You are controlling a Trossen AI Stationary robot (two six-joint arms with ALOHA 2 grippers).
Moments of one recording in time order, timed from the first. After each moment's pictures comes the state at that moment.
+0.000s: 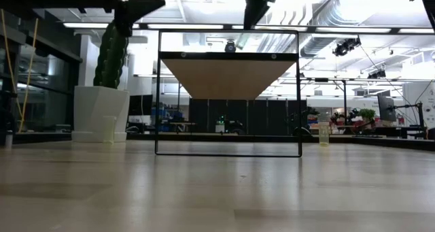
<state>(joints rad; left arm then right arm) 0.02 0.90 0.35 0.70 -0.26 -0.22 -0.12 1.85 2.09 -1.36 0.43 0.06</state>
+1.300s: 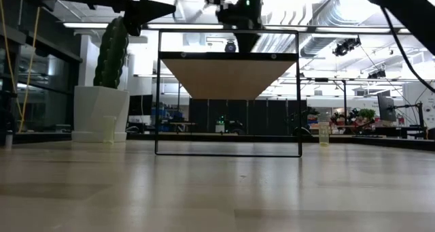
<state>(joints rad) 0.03 0.98 0.48 0.46 -0.22 -0.18 -0.32 2.12 2.36 -1.51 0.33 0.01</state>
